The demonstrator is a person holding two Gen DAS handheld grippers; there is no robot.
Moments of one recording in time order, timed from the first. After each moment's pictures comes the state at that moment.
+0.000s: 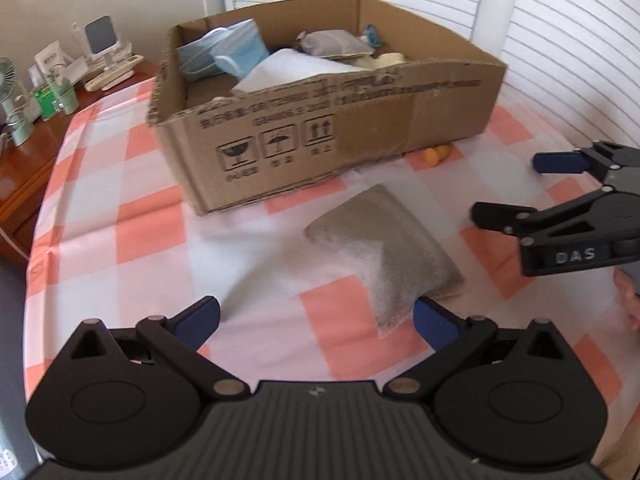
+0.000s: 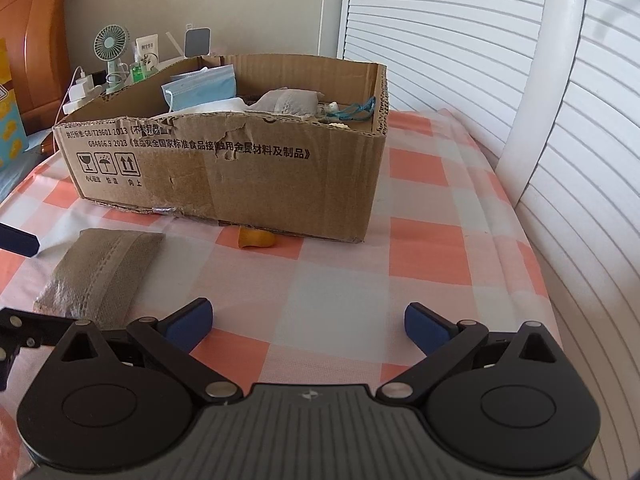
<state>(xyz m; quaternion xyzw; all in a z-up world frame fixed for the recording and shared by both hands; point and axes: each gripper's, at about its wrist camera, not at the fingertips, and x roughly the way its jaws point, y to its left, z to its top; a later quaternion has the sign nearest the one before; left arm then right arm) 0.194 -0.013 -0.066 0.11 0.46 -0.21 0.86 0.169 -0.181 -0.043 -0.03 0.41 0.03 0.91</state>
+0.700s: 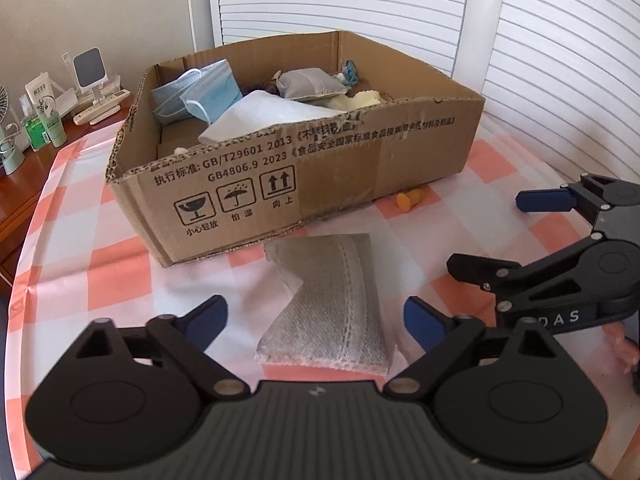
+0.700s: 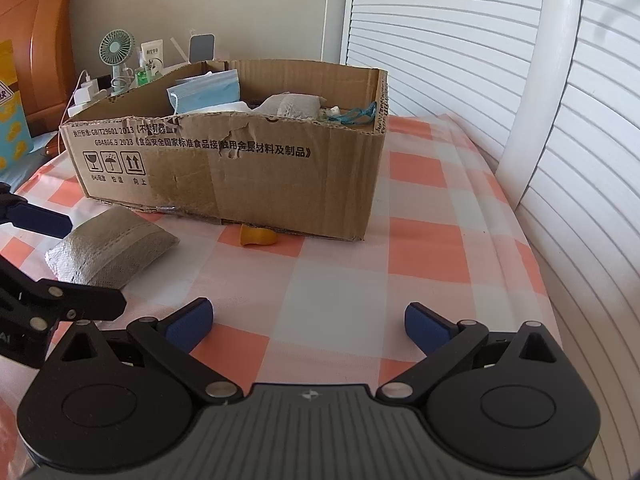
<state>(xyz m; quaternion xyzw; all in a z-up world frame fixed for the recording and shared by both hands) 0.202 -0.029 -0.064 0.10 0.42 -0.21 0.88 0.161 -0.182 -0.044 -0.03 0.40 0.03 0.91</state>
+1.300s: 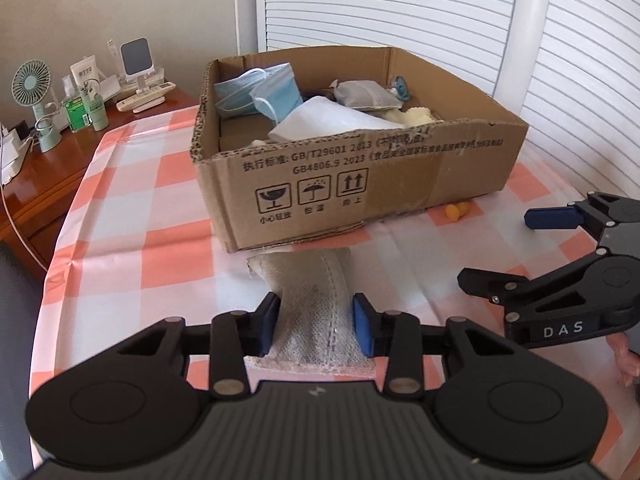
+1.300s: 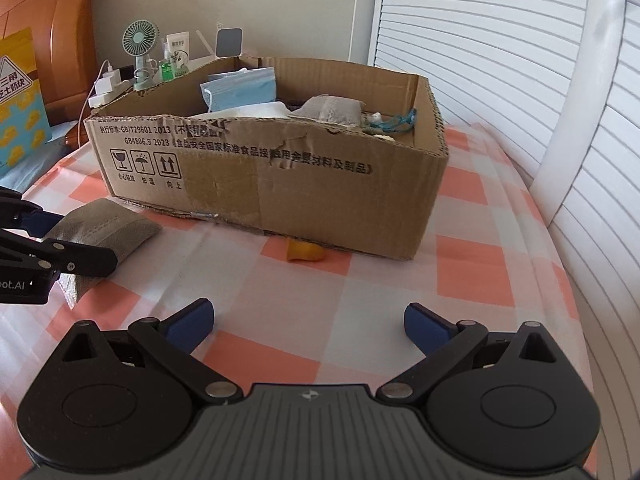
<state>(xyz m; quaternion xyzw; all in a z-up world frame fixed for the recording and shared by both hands) 0.200 0.000 -0.060 0.08 0.40 -0.17 0.90 0.177 -0.156 -0.043 -0.05 0.41 0.07 0.91</state>
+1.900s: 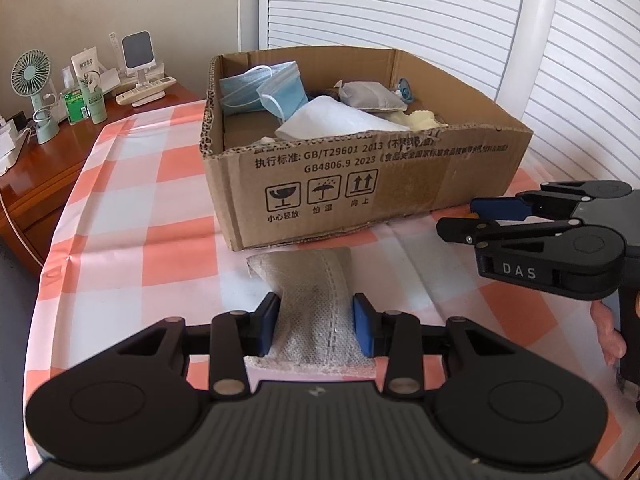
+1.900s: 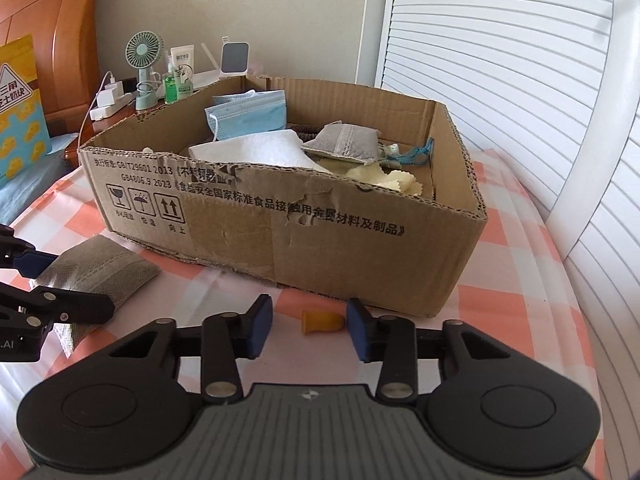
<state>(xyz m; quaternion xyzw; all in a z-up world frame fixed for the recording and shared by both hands) 0.203 0.012 -0.062 0.06 0.40 -0.18 0.90 0.203 -0.145 -0.038 -0.05 0.39 0.07 0.92</state>
